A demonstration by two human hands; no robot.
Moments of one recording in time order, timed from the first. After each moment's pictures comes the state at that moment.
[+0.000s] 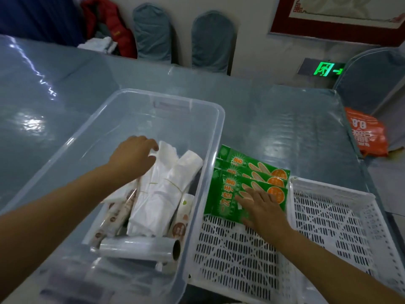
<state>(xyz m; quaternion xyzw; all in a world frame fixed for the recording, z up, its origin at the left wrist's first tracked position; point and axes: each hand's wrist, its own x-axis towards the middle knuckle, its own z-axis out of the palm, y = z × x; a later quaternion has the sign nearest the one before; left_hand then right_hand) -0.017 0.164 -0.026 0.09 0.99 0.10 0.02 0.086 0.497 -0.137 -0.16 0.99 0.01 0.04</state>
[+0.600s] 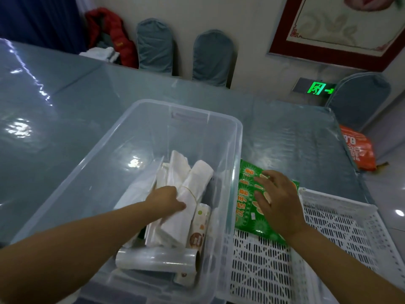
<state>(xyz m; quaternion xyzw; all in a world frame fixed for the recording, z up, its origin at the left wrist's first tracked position) 0.008 0.161 -0.112 0.02 0.94 0.21 0.25 0.070 0.445 -0.068 -0.10 0.96 -0.15 -0.23</state>
